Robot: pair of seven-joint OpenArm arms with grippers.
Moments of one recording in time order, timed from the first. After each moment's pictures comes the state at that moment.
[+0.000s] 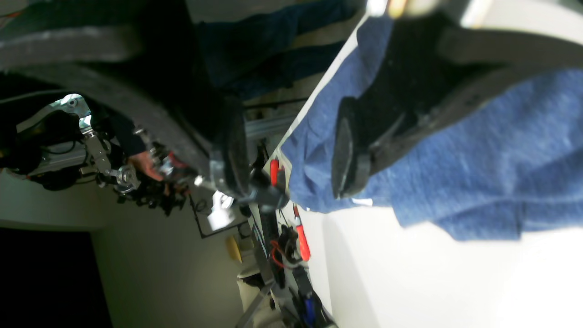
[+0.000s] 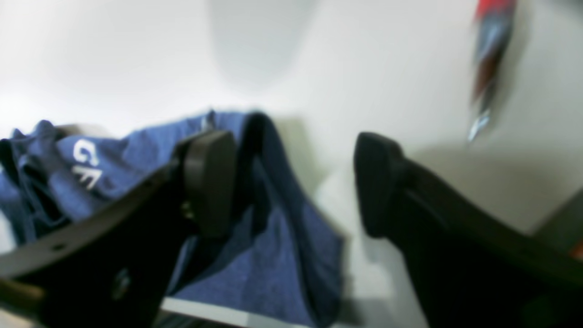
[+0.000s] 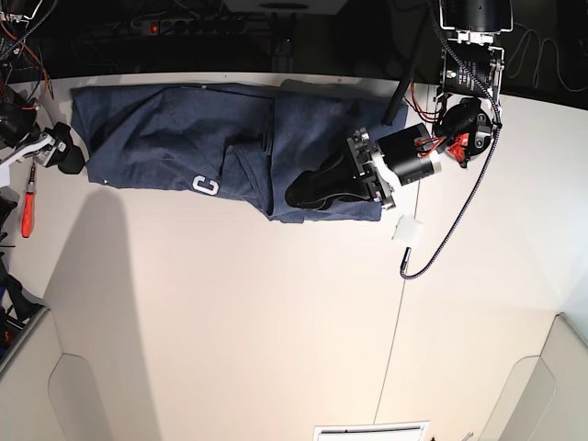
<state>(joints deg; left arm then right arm) 6.2 -4.4 -6.8 79.6 -77.2 -38.5 61.7 -9.7 18.5 35.4 73.2 46.6 31.9 -57.7</state>
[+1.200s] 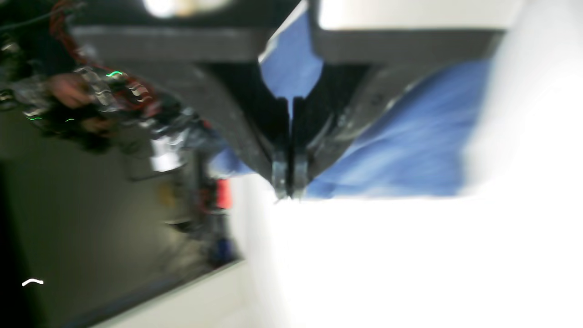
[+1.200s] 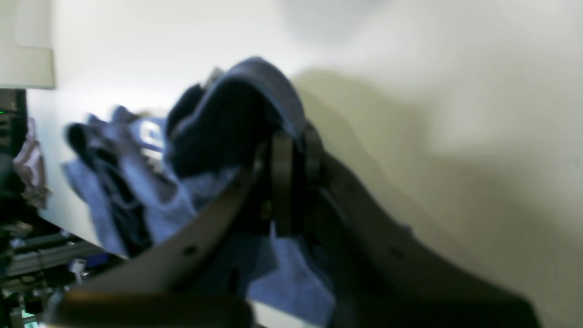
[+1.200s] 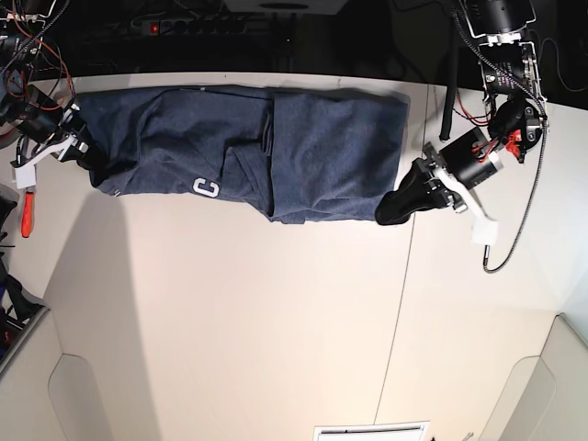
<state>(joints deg) 6.9 -6.4 -25.8 79.6 -65.2 -38.5 60.6 -9.4 17.0 30.3 73.1 57.2 31.7 -59.9</state>
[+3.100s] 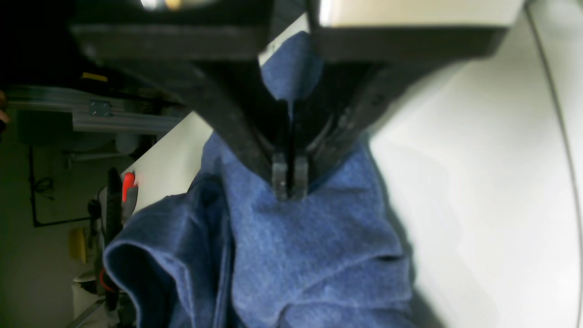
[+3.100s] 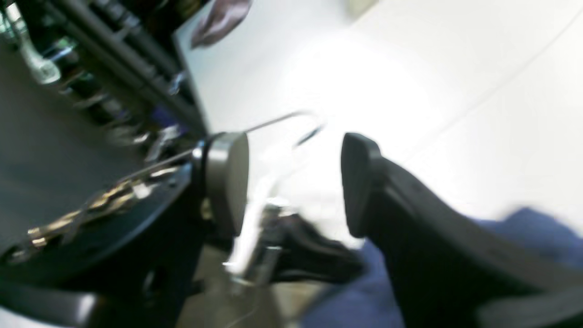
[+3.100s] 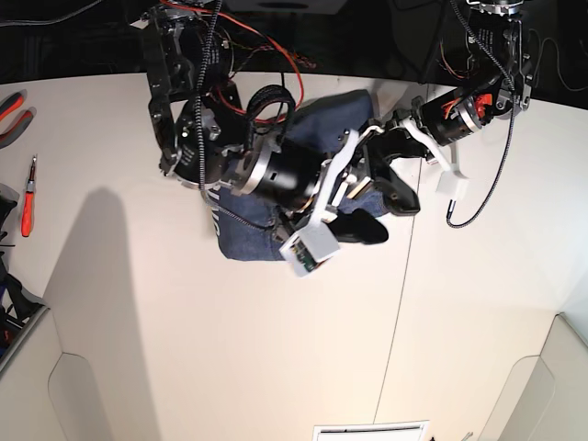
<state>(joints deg) 12.9 -7.4 -16.2 77.2 -52.1 -38.5 49.1 -4.9 -6.5 -17.5 105.0 30.4 31.2 -49.5</state>
